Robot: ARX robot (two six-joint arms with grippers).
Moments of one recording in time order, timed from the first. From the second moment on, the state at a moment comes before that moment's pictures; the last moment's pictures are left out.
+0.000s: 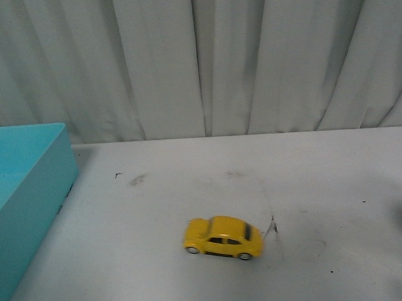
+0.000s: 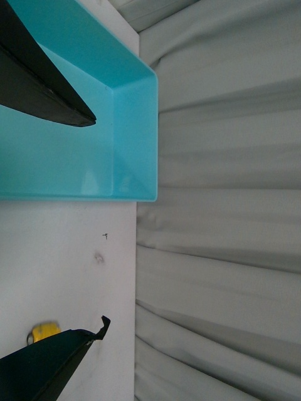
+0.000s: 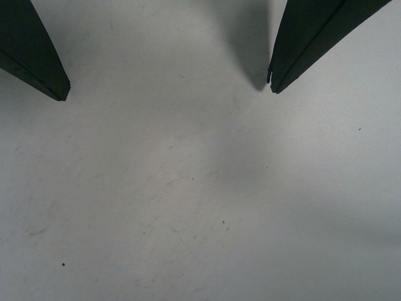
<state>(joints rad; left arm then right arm) 0.00 0.01 0.01 0.00 0.00 0.00 -0.31 2.27 1.25 -0.68 -0.71 -1.75</state>
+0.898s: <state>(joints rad) 0.00 0.01 0.01 0.00 0.00 0.00 -0.25 2.02 0.87 0.88 -1.43 -0.42</state>
